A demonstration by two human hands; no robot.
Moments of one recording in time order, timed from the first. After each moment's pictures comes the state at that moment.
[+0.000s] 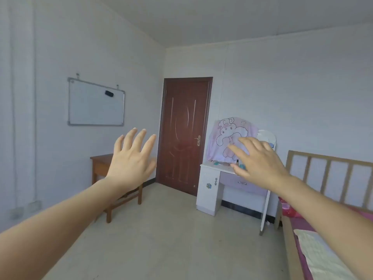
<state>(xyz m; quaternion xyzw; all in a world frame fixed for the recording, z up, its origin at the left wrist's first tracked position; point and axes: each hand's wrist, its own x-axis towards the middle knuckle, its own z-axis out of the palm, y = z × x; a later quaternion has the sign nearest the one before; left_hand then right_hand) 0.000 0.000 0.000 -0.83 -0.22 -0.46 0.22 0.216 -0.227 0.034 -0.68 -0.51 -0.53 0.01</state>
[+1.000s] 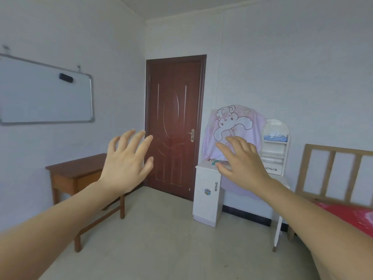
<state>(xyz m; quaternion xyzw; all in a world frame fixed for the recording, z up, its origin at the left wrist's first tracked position) 0.372 0.272 -0.013 -0.86 -0.21 -0.43 0.20 0.585 0.083 -0.010 -0.67 -0.50 -0.53 0.13</state>
